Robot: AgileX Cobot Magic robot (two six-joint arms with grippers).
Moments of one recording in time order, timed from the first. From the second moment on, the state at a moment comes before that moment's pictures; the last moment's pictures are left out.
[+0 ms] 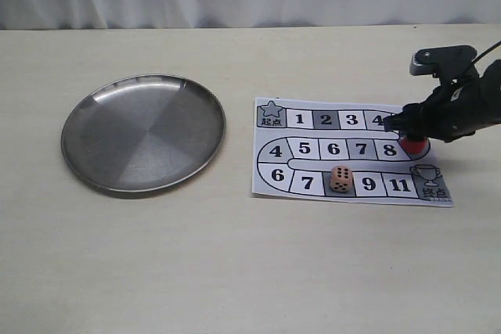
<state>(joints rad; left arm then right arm) 0.01 0.00 0.00 0.15 0.18 -0.10 -0.02 1.87 -0.93 -0.06 0.14 -0.01</state>
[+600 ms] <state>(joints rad) 0.01 0.00 0.00 0.15 0.18 -0.10 -0.02 1.04 -0.79 -0.04 0.02 -0.01</state>
